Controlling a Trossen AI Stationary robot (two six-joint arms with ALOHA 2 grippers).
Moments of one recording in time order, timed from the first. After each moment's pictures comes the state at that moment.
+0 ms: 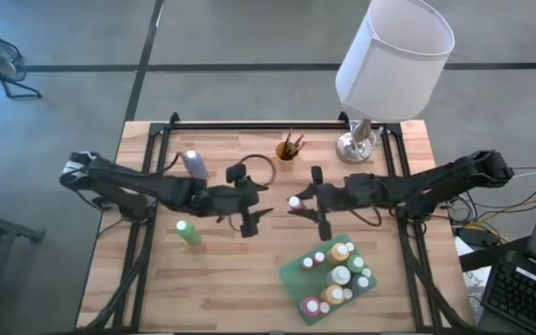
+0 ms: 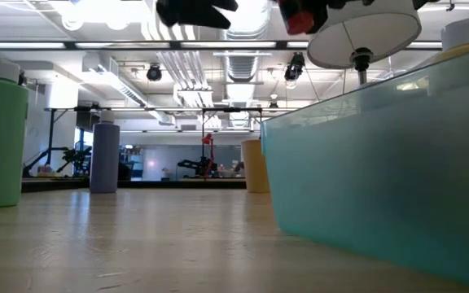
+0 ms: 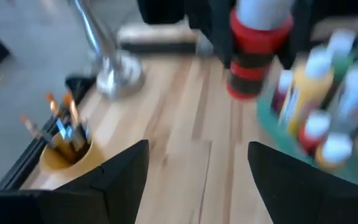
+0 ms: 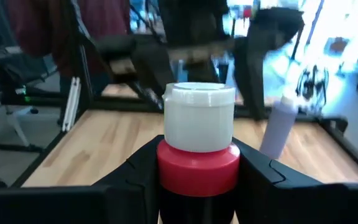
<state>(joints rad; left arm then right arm) -0.22 1.39 1.20 -0.31 -0.46 -0.10 0.16 1.26 0.79 0.33 0.08 0.02</state>
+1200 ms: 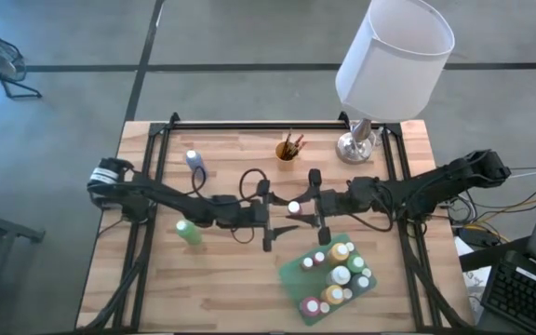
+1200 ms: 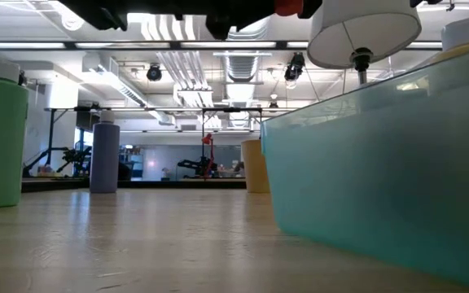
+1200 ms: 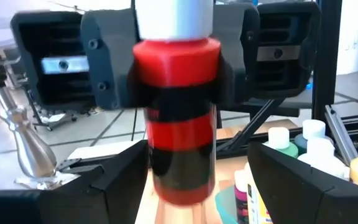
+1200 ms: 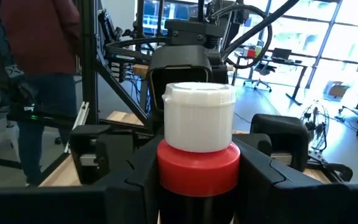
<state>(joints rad) -0.22 1.65 0.93 0.82 -0.26 0.17 0.19 1.30 0.78 0.51 0.08 -0.08</state>
